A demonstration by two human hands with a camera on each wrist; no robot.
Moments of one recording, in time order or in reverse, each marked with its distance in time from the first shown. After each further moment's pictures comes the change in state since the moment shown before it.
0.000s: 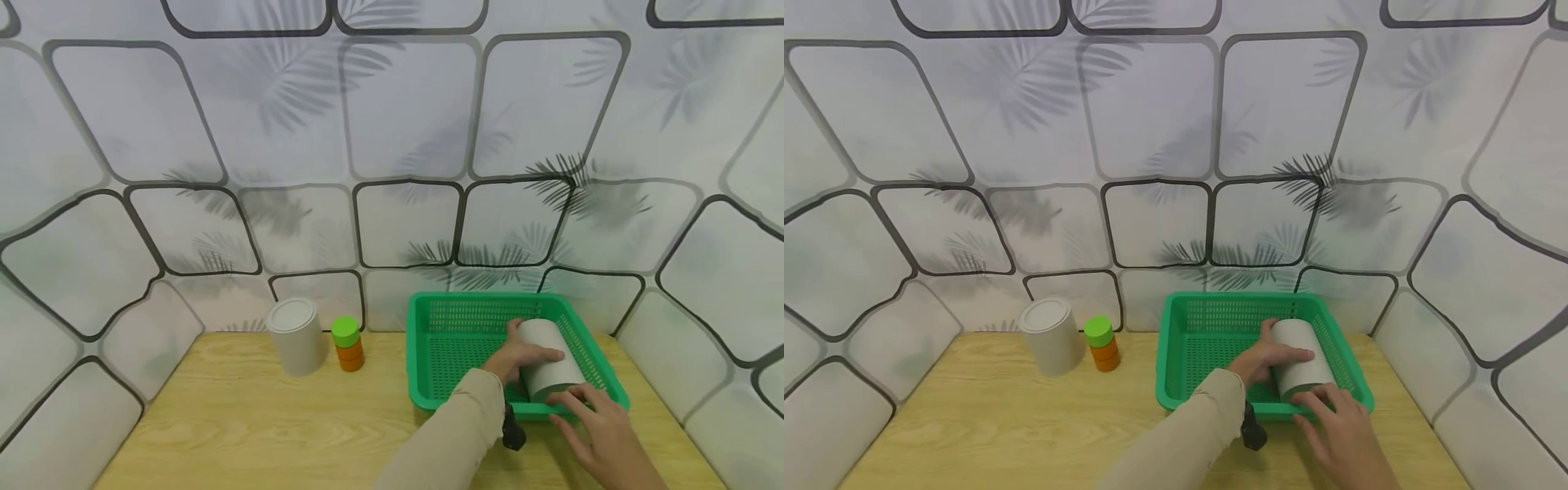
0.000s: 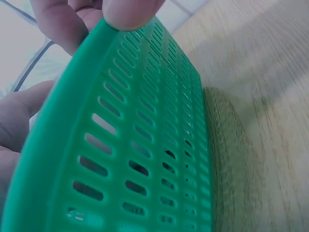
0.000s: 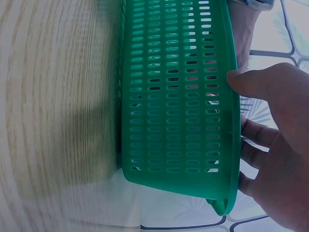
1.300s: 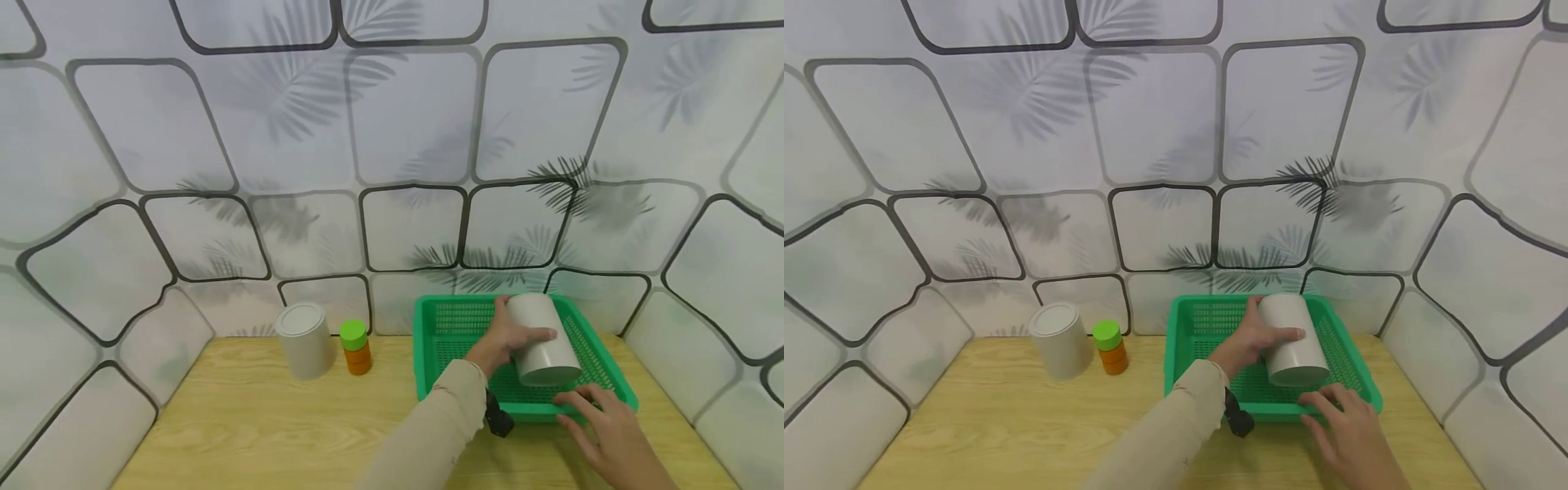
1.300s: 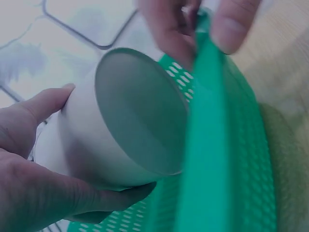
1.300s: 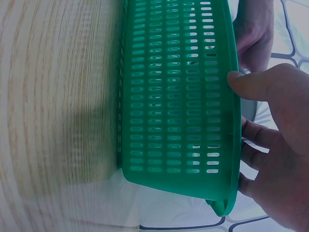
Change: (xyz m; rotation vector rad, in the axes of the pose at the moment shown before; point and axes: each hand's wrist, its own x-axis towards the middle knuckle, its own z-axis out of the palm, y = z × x) left_hand -0.021 0.035 -0.039 -0.037 0.041 0.188; right_hand 0.001 -0.006 0.001 -0.012 0.017 0.009
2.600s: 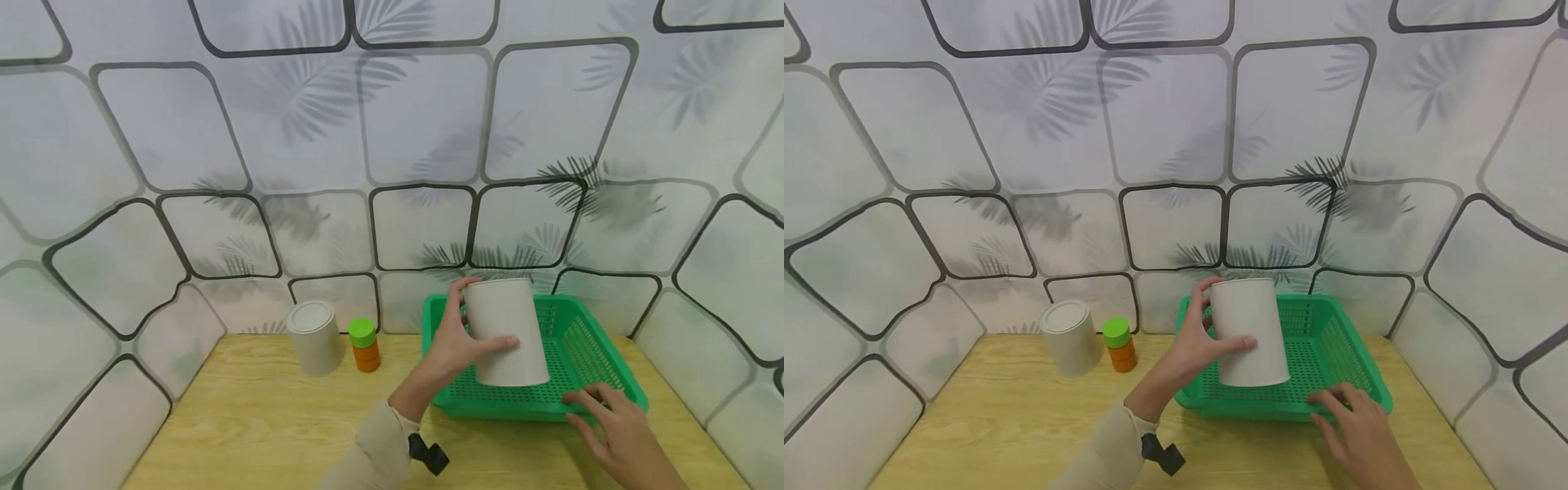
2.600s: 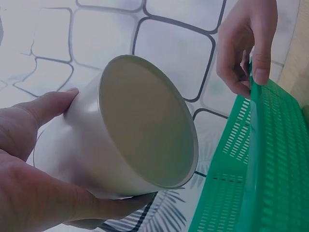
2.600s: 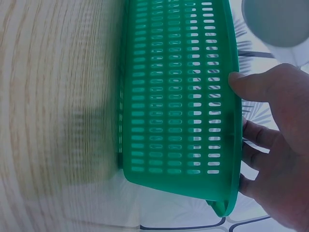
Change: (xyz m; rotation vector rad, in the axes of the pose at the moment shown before) left_hand -0.096 0.028 -0.118 0.020 -0.191 0.444; right_hand -0.002 0.004 0.002 0.006 0.008 -0.023
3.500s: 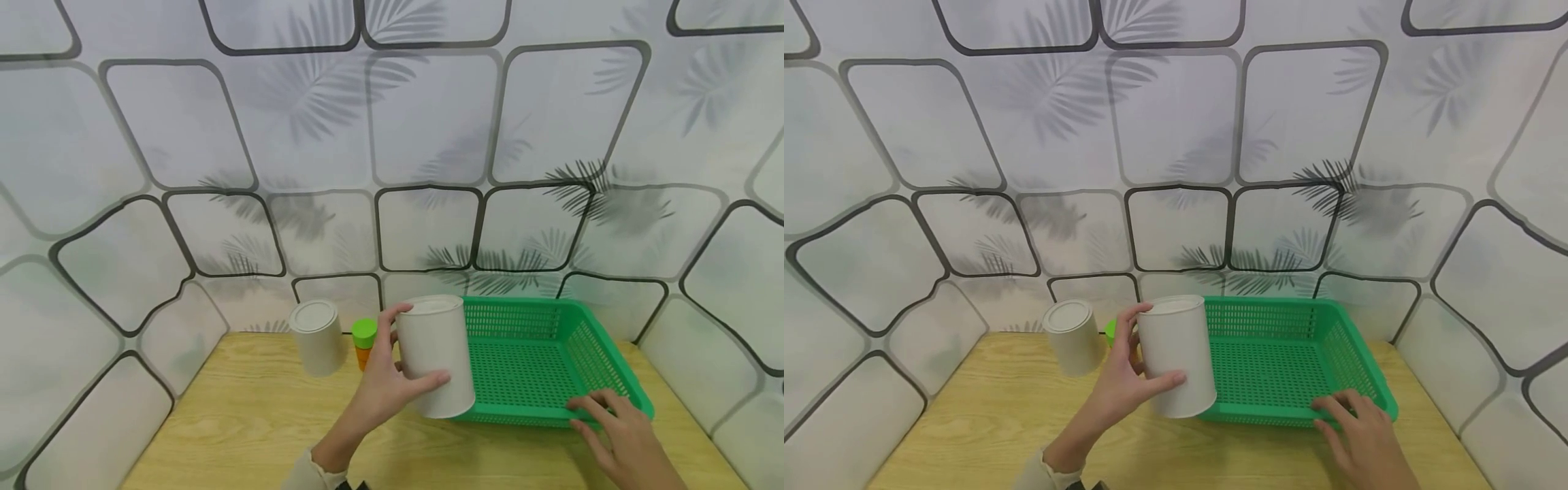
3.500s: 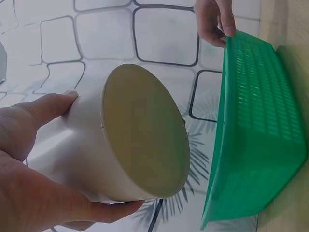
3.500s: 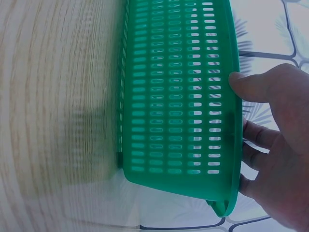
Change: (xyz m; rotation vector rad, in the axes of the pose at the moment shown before) left_hand -0.080 0.003 -0.072 0.153 0.131 0.155; right_hand 0.000 0.002 0.003 0.042 0.013 -0.009
